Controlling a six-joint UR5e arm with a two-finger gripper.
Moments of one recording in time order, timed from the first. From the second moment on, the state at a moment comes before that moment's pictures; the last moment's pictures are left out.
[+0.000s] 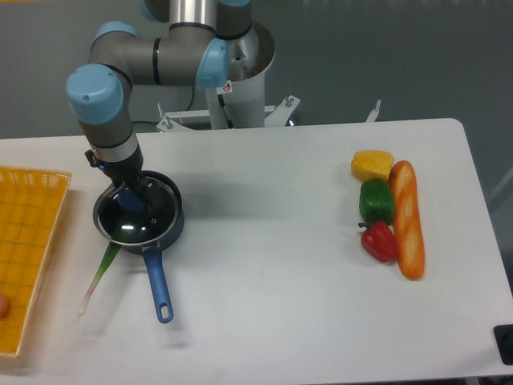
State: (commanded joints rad) arm 2.01 -1.73 -1.87 -1.01 1.57 0.61
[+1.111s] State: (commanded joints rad) arm 2.56 -1.60 -1.76 -1.13 1.56 1.21
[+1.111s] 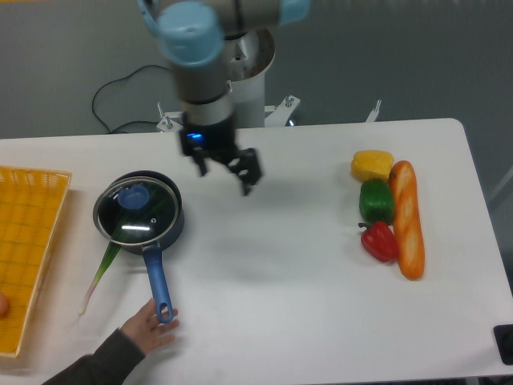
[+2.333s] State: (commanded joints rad) arm 2.94 -1.98 -1.42 -1.31 1.56 1.83
